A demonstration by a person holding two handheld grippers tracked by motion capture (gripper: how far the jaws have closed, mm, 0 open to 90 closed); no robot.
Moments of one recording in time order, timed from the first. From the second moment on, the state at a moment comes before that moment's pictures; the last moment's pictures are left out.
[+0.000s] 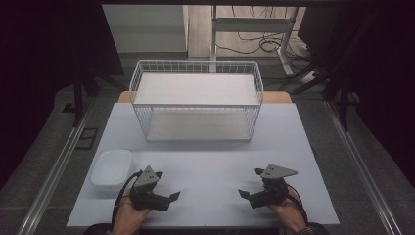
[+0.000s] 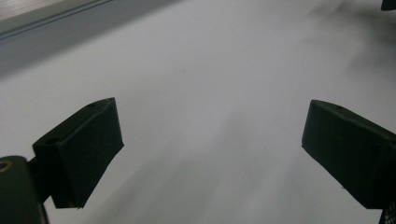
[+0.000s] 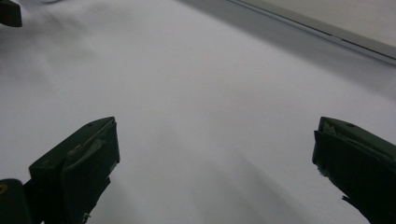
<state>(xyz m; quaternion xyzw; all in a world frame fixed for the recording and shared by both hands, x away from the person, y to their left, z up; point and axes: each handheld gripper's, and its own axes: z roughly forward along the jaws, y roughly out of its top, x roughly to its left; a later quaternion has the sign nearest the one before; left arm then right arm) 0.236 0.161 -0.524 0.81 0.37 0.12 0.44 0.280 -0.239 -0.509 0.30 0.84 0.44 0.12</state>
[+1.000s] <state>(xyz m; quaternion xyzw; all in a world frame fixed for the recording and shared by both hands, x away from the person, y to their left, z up) 0.238 0.235 -0.496 0.75 0.44 0.23 0.44 0.281 -0.232 -0.512 0.28 0.85 0.43 0.12</state>
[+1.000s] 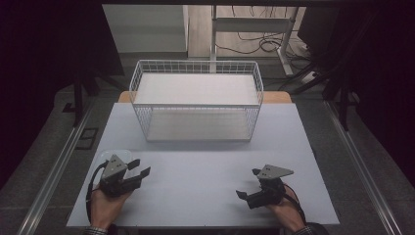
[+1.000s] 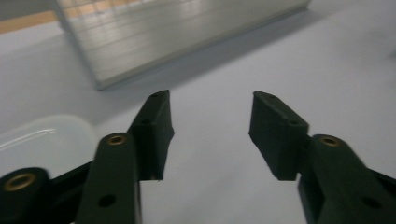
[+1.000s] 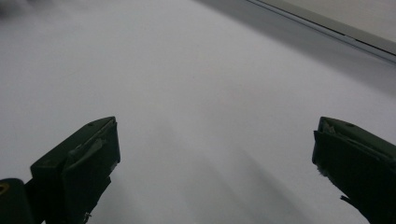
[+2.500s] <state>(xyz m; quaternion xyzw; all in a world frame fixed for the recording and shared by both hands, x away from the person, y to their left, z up) 0.232 0.361 -0.521 0.65 0.61 0.27 0.36 0.280 -0.230 -0.512 0.27 0.86 0.42 0.12</state>
